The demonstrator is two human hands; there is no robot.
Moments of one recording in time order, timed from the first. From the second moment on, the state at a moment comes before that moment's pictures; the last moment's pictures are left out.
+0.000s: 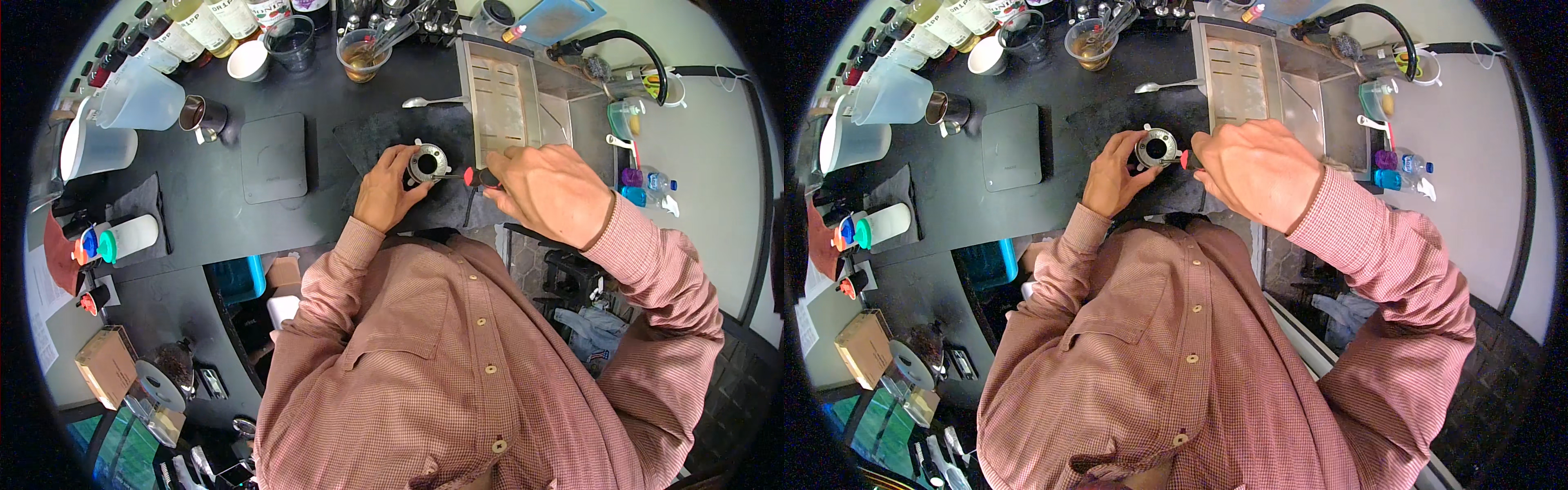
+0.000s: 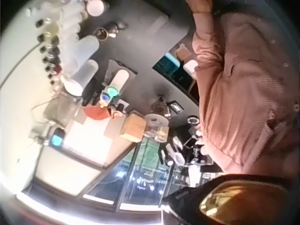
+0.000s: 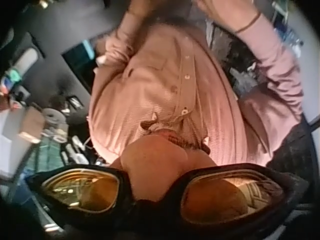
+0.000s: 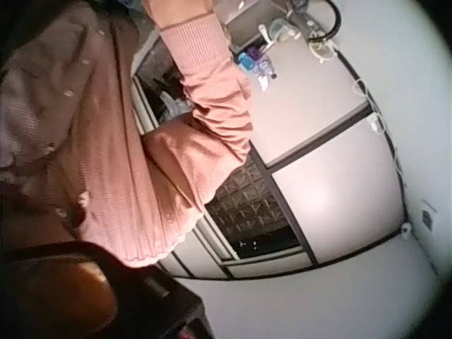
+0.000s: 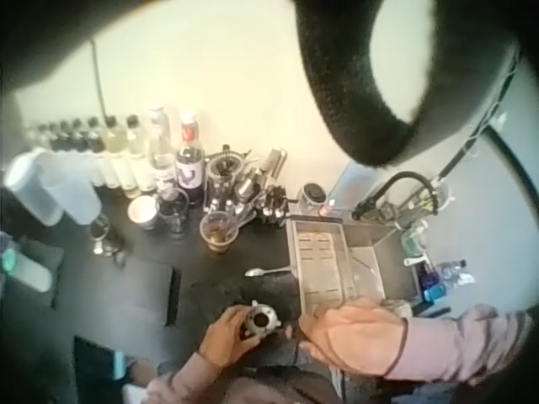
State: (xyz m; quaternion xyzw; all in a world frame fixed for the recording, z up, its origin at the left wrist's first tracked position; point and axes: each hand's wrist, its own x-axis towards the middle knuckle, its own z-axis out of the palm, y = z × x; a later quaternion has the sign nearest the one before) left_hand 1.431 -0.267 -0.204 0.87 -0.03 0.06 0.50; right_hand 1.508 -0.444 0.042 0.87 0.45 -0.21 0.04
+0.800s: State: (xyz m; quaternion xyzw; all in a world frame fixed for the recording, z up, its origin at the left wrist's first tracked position) left_hand 1.423 -0.278 -0.229 0.79 0.00 0.10 0.61; right_hand 1.526 -0.431 0.029 0.81 0.41 -0.36 0.21
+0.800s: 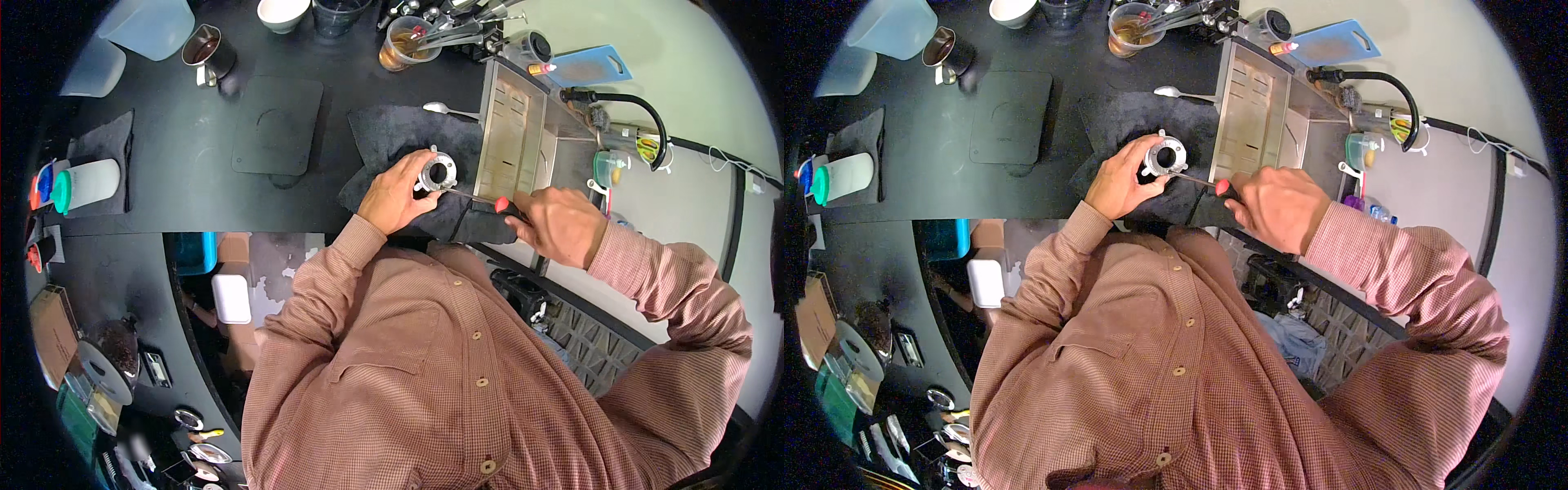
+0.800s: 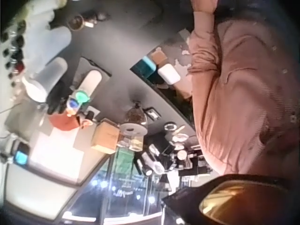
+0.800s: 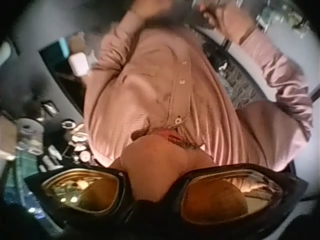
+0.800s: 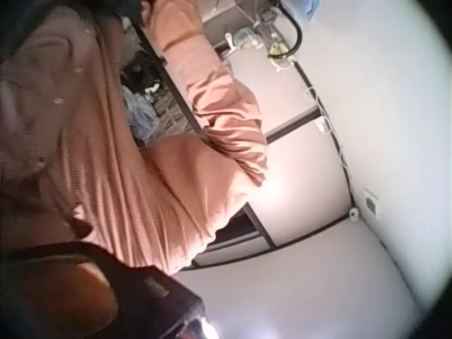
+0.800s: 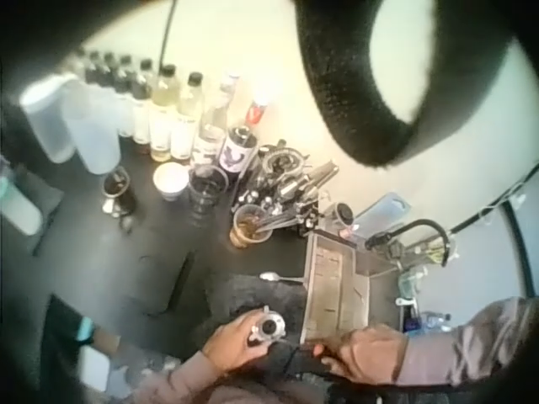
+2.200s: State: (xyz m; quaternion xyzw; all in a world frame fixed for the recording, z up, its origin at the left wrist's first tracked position) left_hand 1.257 -0.371 -0.179 0.39 0.21 0.32 0.84; right_hand 1.478 -0.495 0.001 0.70 0.63 -0.31 -0.11
